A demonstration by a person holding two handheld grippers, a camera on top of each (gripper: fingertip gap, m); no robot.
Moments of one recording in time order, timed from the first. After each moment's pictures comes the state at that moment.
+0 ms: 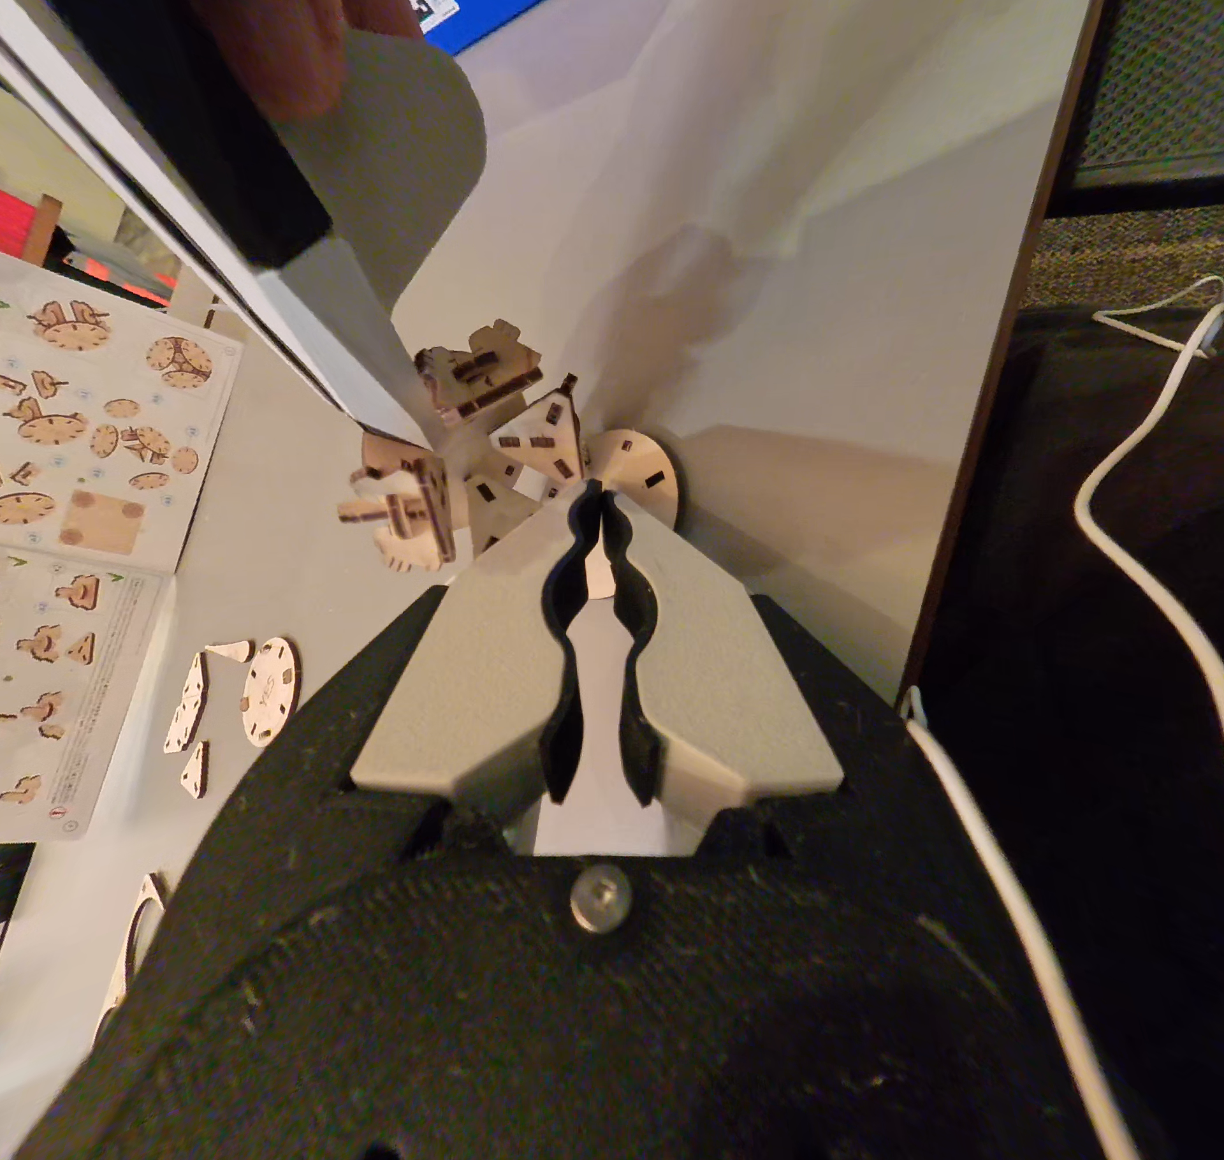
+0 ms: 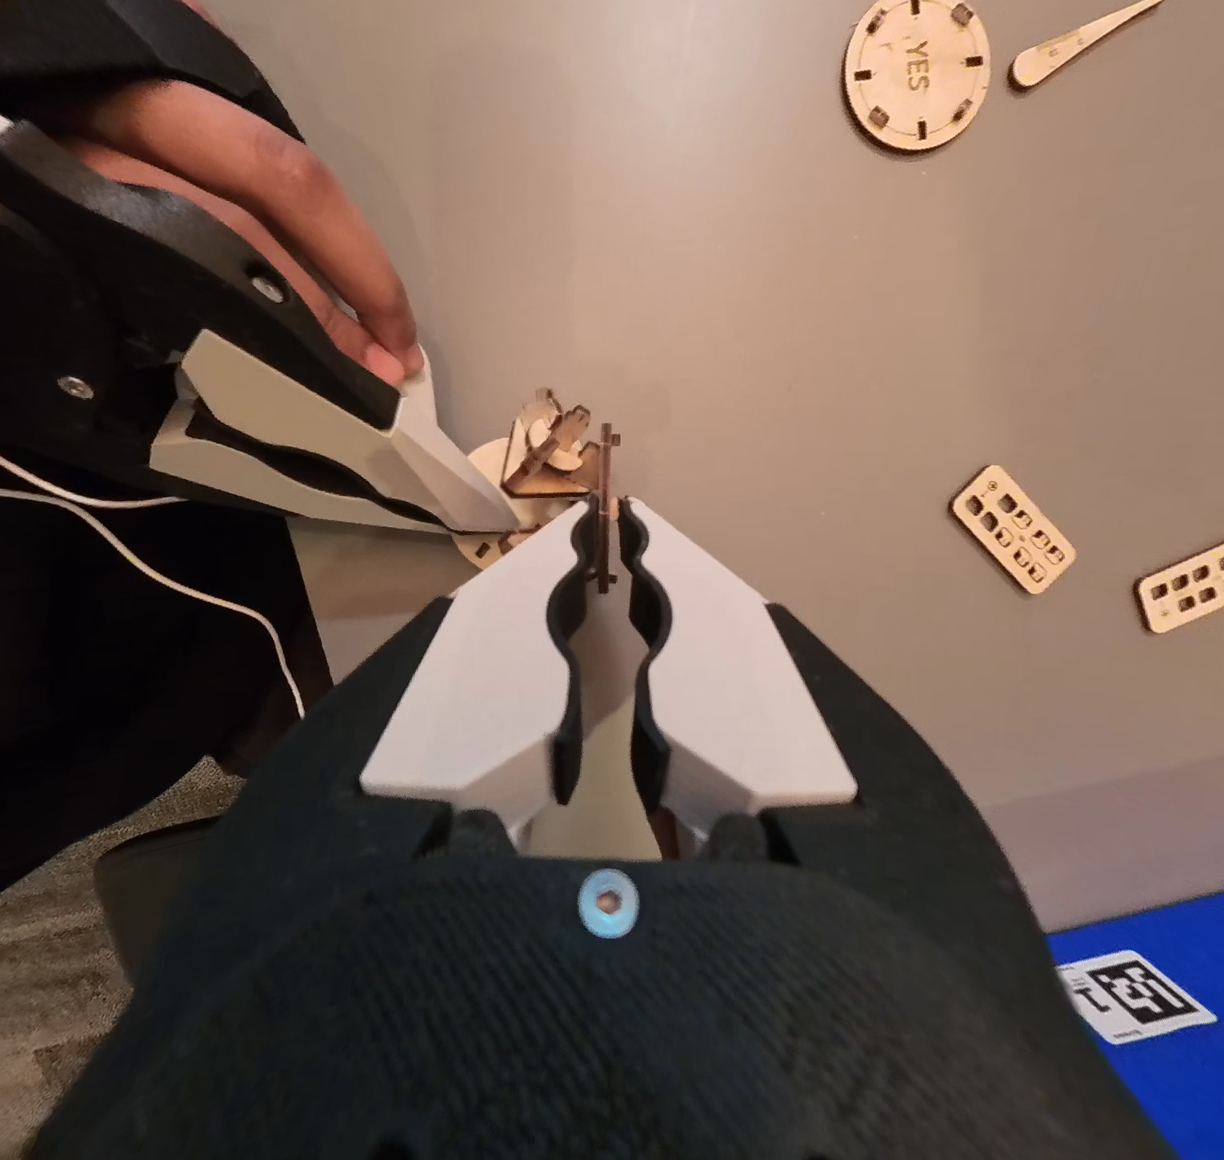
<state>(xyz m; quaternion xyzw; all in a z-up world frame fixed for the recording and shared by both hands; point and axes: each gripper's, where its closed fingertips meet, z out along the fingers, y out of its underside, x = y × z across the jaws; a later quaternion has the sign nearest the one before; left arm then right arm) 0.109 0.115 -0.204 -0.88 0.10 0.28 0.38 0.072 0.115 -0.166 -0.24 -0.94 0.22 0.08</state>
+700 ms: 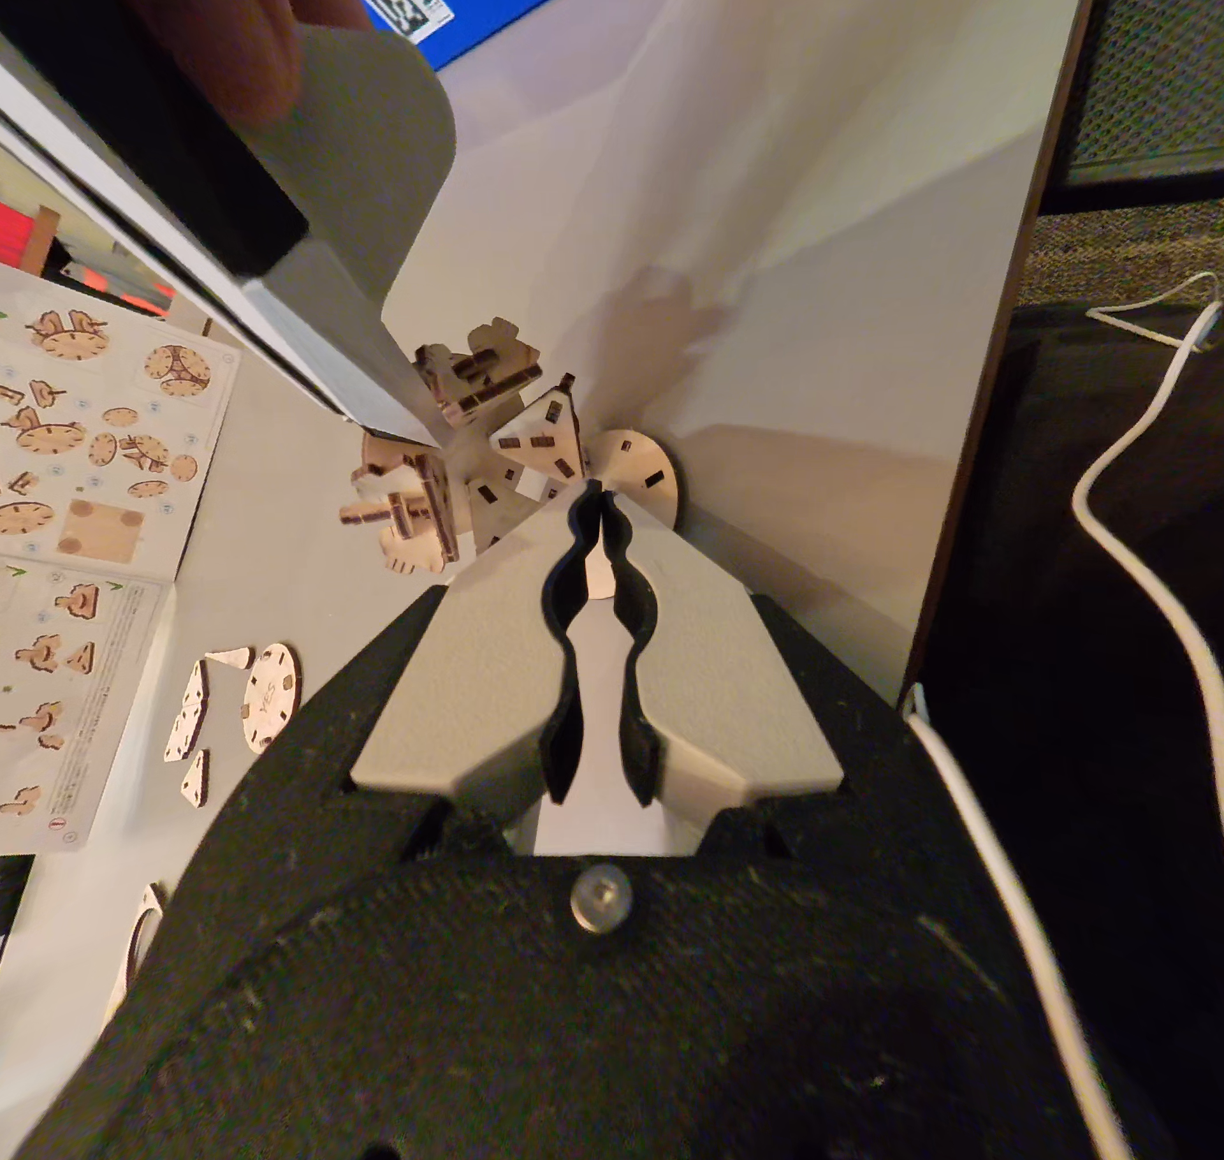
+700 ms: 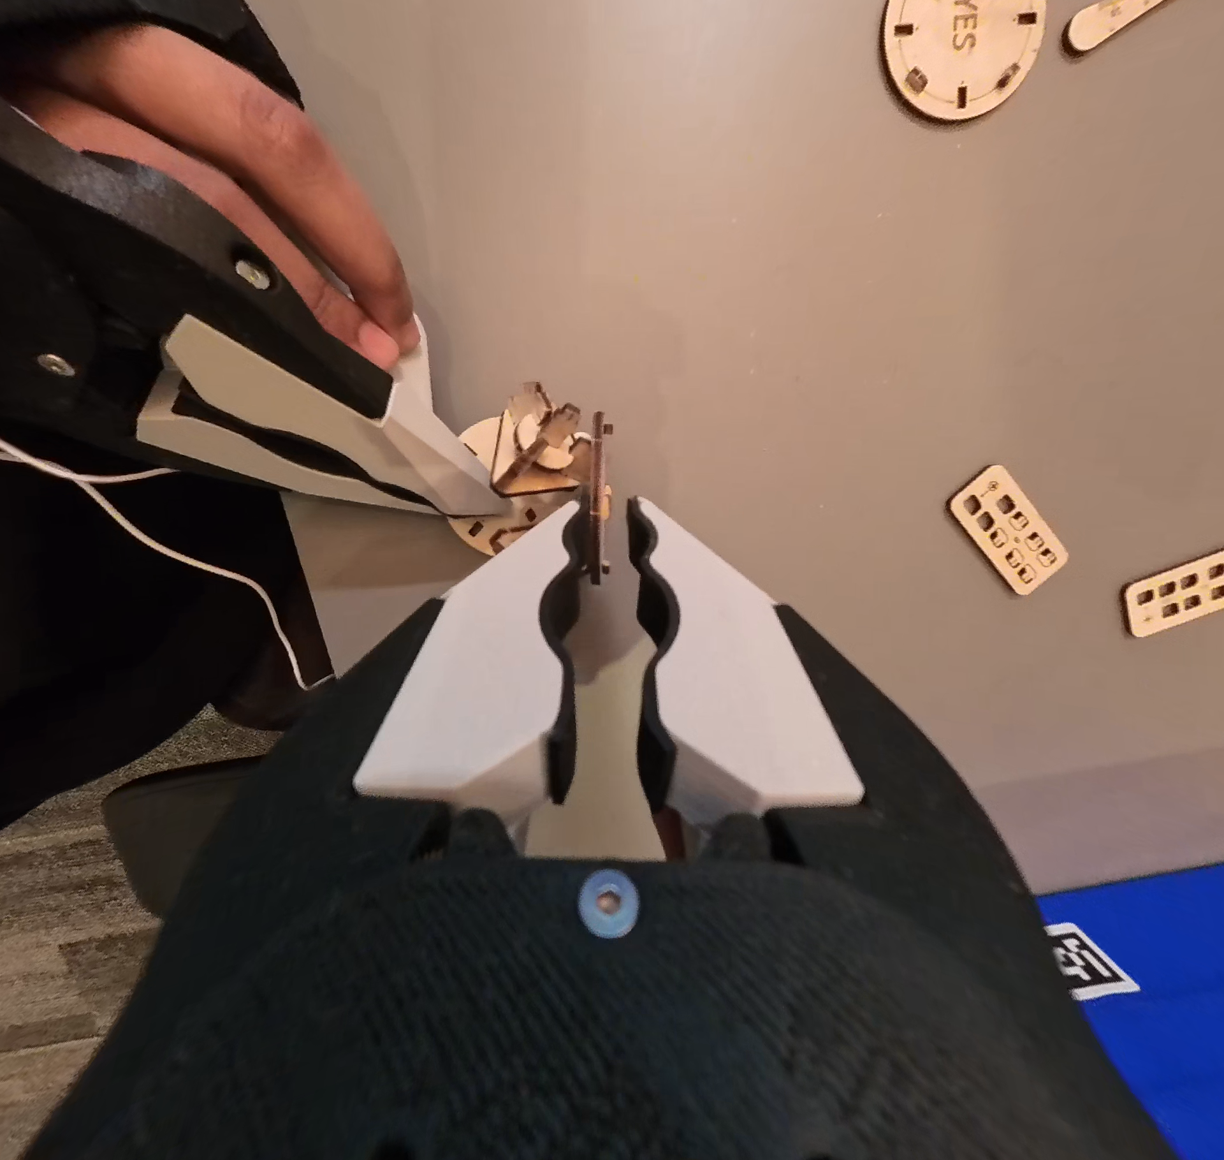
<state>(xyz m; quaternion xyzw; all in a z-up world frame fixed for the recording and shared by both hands) 0.110 0.115 -0.203 -0.88 0.10 0.28 0.38 0.072 0.118 -0.167 -0.22 -0.96 0.17 0.06</state>
